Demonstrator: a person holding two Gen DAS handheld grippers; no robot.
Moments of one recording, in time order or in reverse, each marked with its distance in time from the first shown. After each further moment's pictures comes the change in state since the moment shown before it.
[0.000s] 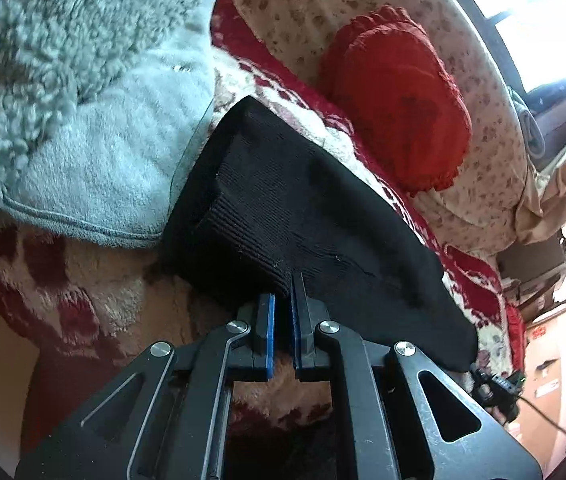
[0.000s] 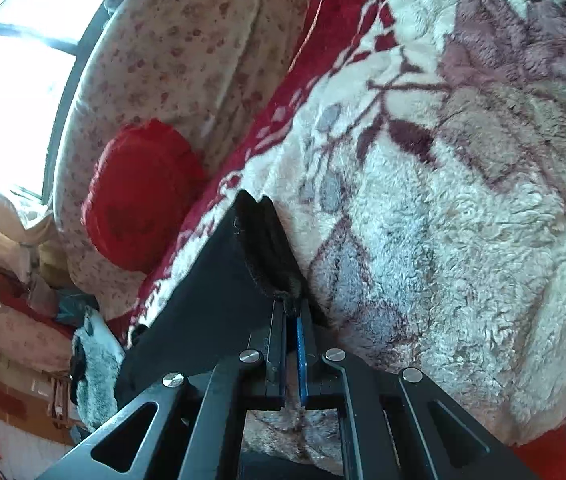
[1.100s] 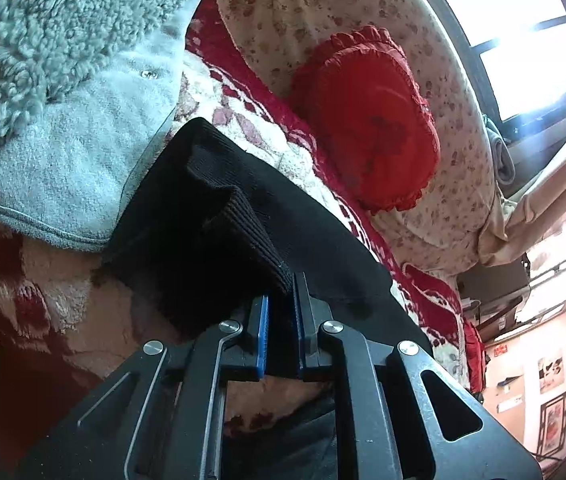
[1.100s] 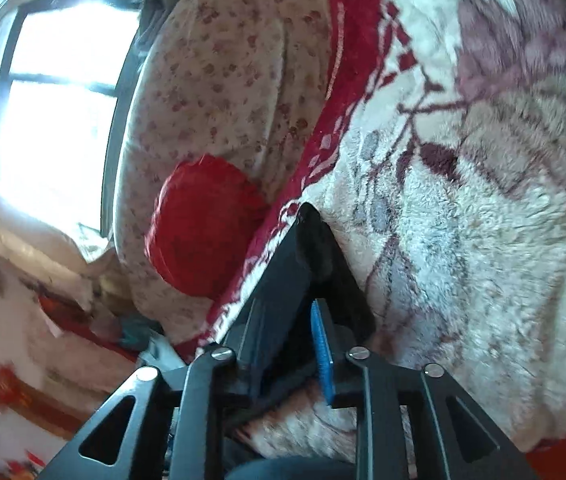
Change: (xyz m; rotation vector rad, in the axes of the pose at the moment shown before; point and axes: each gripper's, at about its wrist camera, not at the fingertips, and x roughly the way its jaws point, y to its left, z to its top) left arm -0.006 -0.011 0.005 -0.097 -0.029 -0.146; right arm -0.017 -0.003 0.002 0.133 -0.058 0.233
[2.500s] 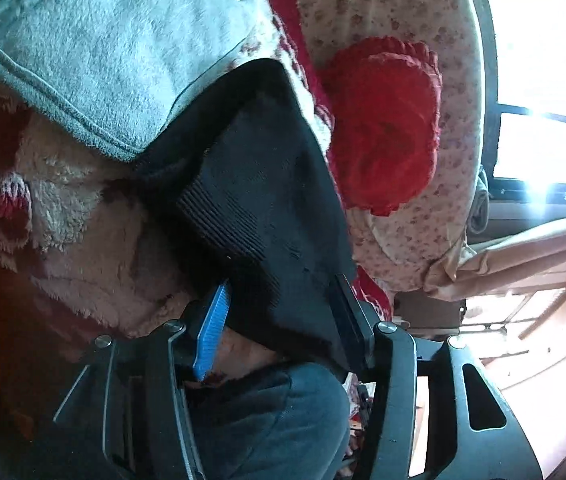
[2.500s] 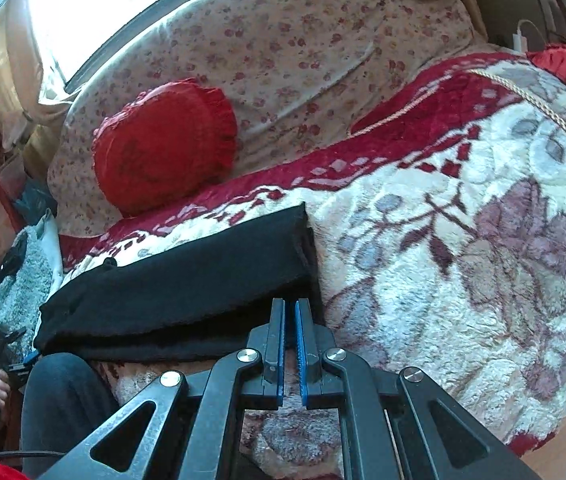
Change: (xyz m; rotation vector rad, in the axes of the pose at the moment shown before) left arm 0.000 0.047 -0.003 -0.346 0.154 -0.178; right arm -0.002 0.074 -0.035 -0.665 0.037 -0.405
